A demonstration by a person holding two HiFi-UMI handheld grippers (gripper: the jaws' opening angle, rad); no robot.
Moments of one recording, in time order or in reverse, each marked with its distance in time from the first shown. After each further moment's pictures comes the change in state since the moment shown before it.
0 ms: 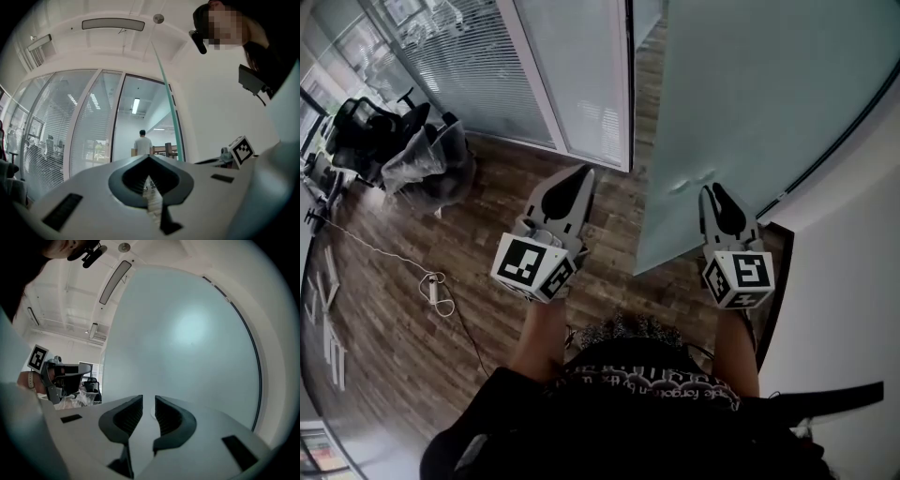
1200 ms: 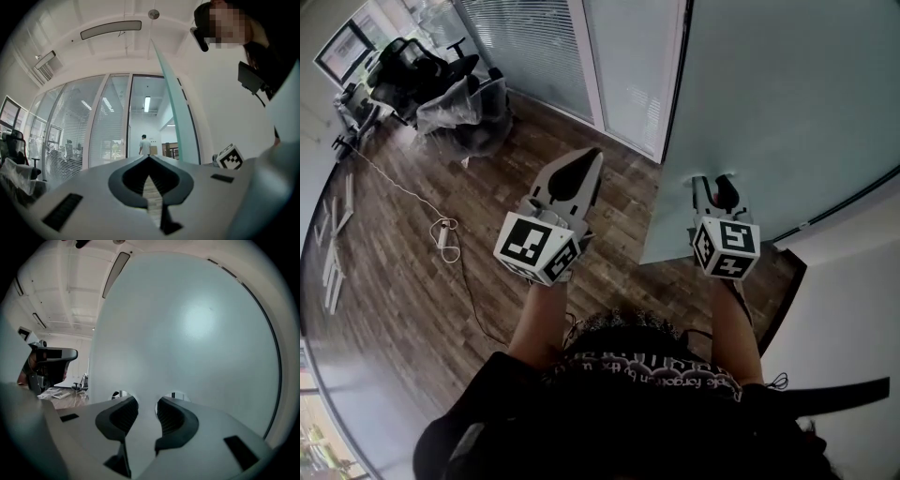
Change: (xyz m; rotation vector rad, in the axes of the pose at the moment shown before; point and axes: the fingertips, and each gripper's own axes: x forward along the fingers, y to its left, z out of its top) left arm -0.019 -0.003 0.001 0.047 0.039 0.193; right arm 0.064 0.009 -0.031 -0.005 0.084 0.135
